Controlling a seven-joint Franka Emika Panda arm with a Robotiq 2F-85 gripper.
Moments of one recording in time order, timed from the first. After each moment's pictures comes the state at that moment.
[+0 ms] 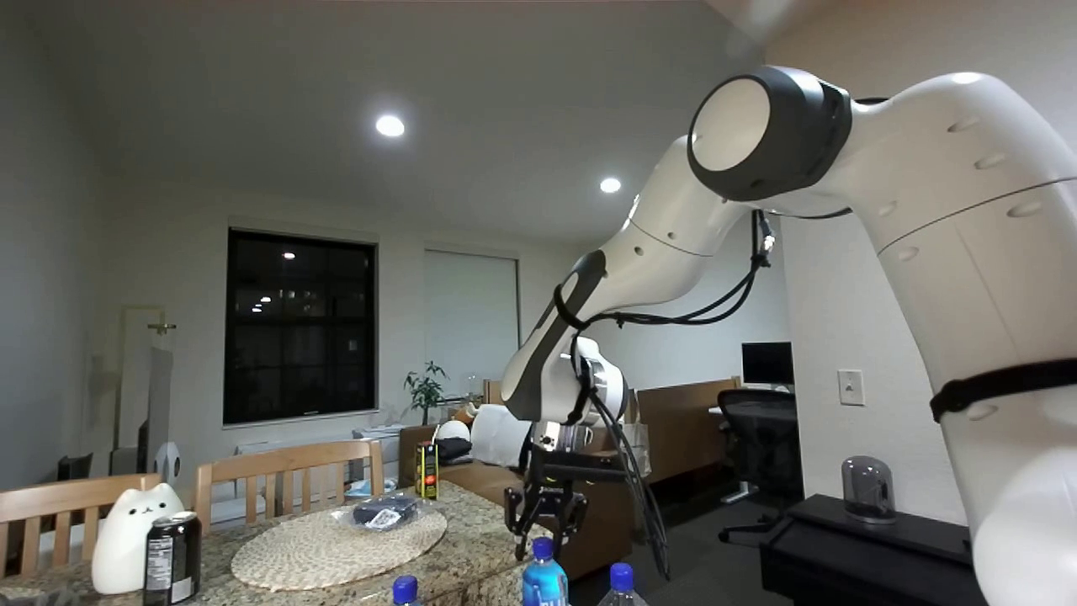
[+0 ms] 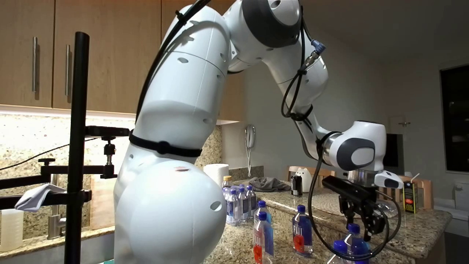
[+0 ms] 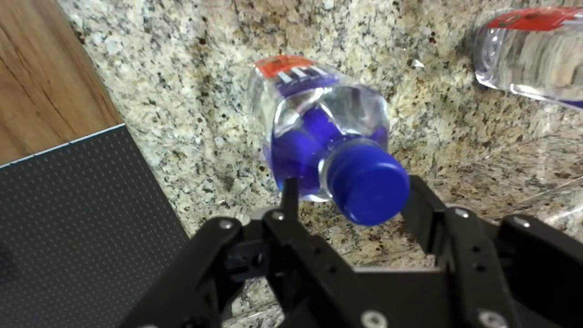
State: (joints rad) arm -0.08 0.25 -0.03 -2.17 0.33 2.52 -0.02
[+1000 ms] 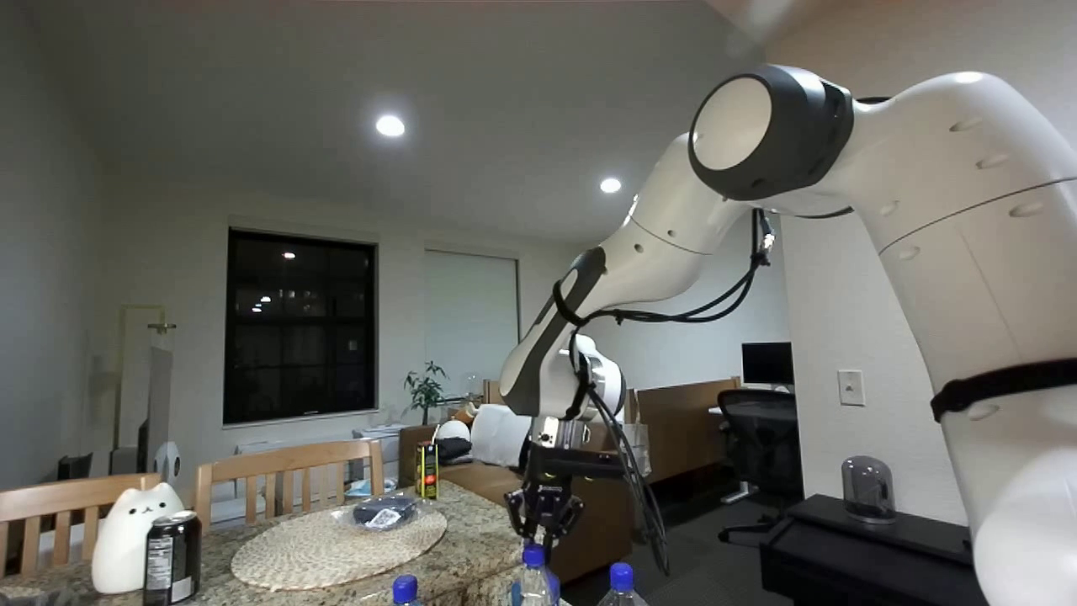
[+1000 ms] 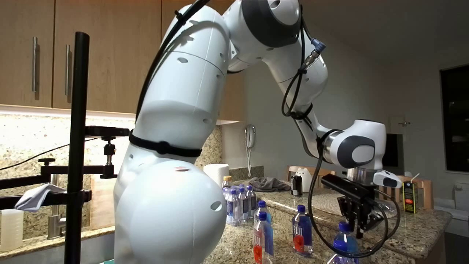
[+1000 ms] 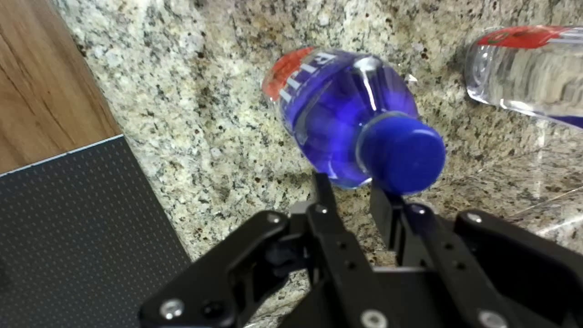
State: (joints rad) arm -0.08 0.24 -0.03 -2.16 0.32 2.46 -0.02
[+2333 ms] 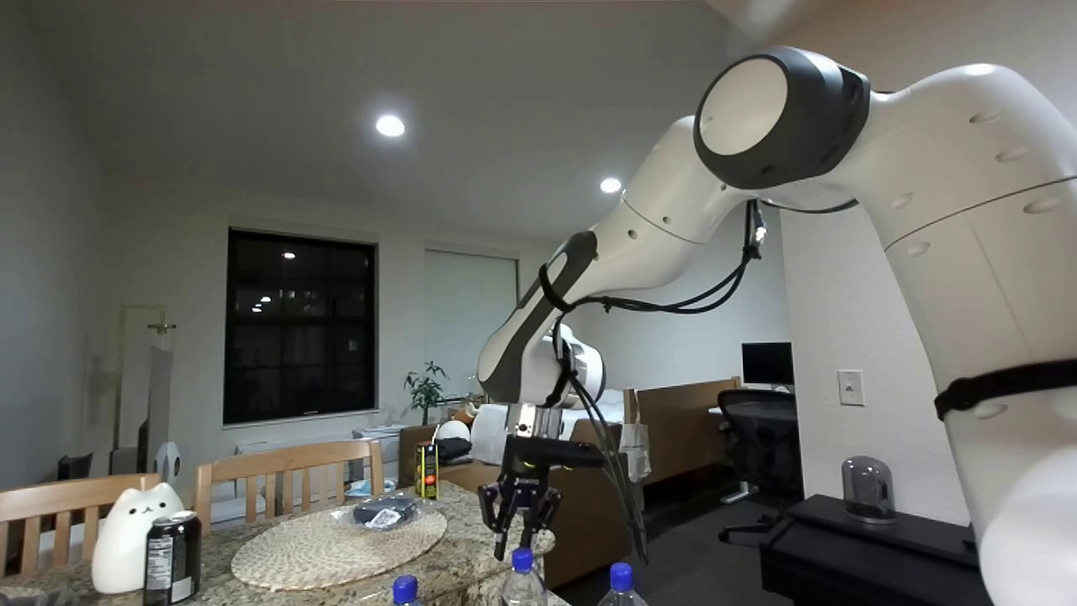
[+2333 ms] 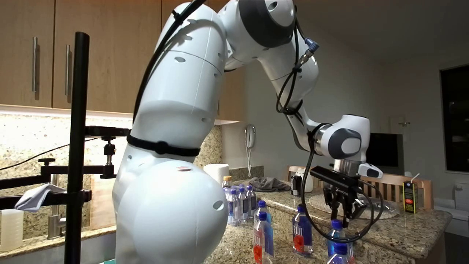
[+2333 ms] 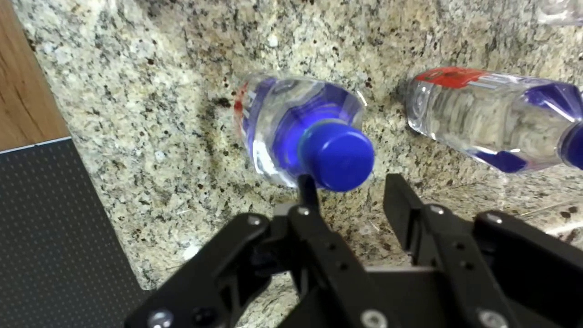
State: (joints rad) arm -0.06 0.22 0.02 -2.13 0.30 2.38 -0.02
